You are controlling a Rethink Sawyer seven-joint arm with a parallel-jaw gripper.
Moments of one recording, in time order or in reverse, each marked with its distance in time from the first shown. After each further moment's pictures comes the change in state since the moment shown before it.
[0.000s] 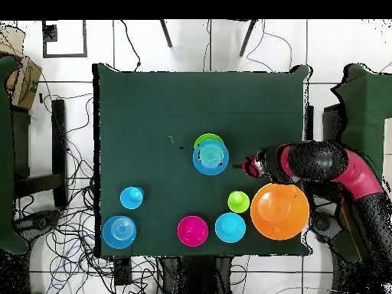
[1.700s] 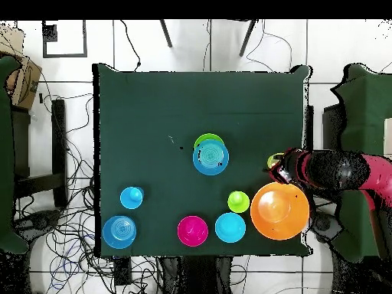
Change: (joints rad) arm -0.083 -0.052 0.063 -0.020 -0.239 0.012 -0.226
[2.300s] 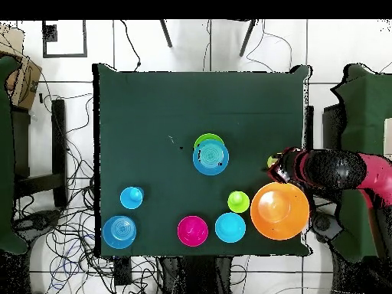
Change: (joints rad) arm 0.000 0.015 0.006 0.000 -0.007 0.000 -0.018
